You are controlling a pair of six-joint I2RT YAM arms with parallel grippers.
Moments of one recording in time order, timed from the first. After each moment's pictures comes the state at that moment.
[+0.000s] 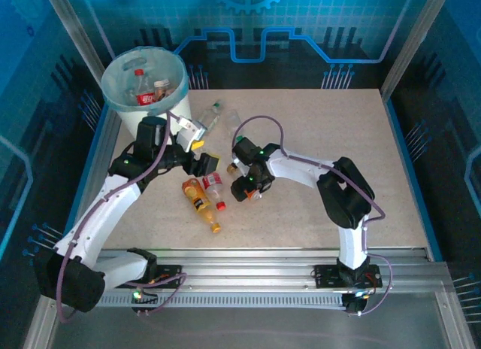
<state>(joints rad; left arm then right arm) -0.26 1.14 1.06 -0.51 0.56 0.15 0.76 1.95 1.40 -0.78 -0.05 0.14</state>
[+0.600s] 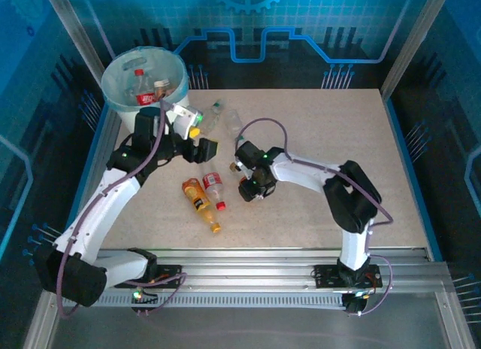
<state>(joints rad) -0.27 1.19 1.17 -0.50 0.45 -0.01 0.77 1.83 1.30 -0.76 -0.01 0.14</state>
